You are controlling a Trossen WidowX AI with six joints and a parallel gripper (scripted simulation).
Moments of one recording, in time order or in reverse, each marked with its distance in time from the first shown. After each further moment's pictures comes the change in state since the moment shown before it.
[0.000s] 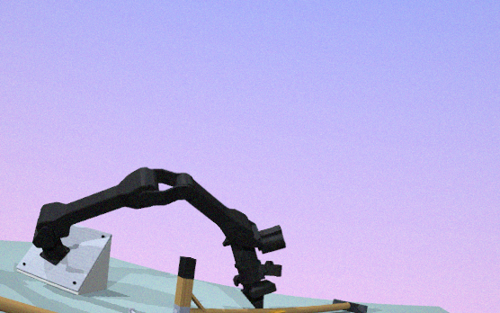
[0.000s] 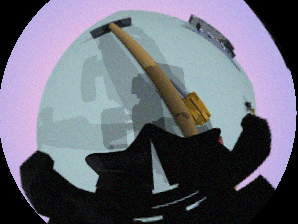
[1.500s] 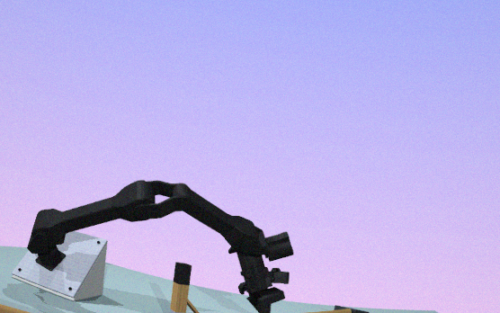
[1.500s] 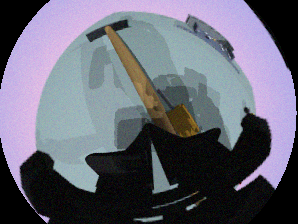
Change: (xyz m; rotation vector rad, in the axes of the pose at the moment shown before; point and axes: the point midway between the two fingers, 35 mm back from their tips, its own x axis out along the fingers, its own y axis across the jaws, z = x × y) arm 0.005 -0.037 0.018 -0.006 -0.001 -0.002
